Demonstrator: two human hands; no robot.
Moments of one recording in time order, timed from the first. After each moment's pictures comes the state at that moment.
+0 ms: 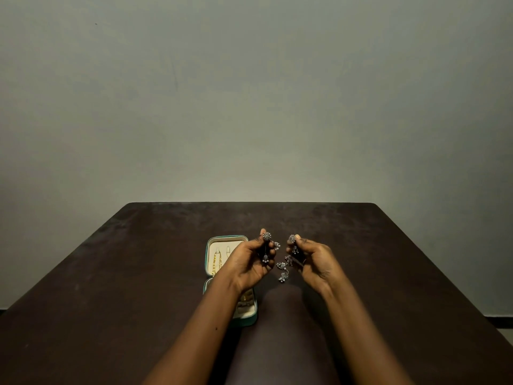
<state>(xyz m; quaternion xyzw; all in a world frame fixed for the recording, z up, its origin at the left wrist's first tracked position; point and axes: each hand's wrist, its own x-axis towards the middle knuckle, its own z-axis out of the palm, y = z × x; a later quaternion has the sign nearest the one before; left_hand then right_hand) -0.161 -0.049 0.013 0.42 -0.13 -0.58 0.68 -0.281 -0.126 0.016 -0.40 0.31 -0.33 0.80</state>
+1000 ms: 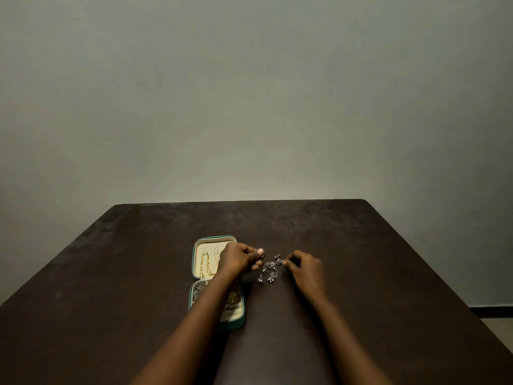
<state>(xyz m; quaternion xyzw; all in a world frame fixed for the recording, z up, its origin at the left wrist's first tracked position) -0.143 -0.078 -0.027 0.74 -0.33 -0.29 0.52 -0.285 -0.156 -0.049 -0.78 0.45 -0.29 0.31</state>
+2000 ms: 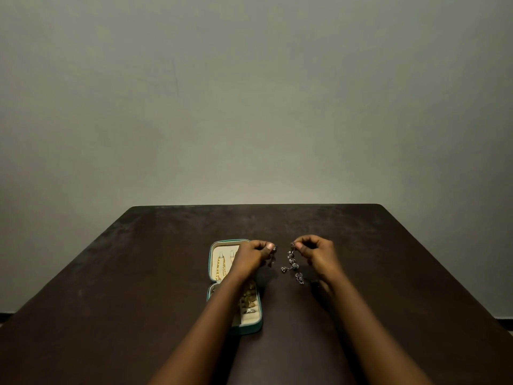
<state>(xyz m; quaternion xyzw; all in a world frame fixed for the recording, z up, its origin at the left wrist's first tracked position) -0.148 -0.066 0.000 0.67 -0.34 -0.32 0.57 -0.271 -0.155 -0.002 -0.63 0.33 -0.38 0.59</state>
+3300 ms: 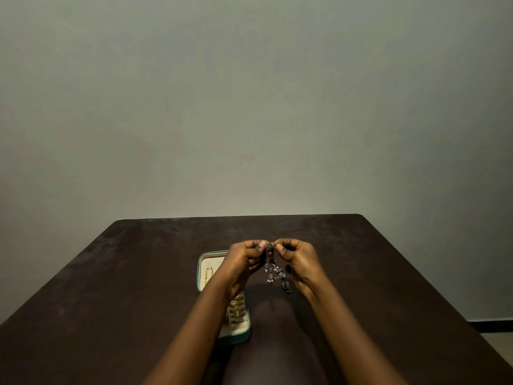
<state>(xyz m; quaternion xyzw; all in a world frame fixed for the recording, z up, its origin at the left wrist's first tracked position) -0.168 -0.045 0.039 0.53 -0.31 -0.44 0.65 -0.275 -0.116 0.039 -0.57 0.30 -0.37 0.67</state>
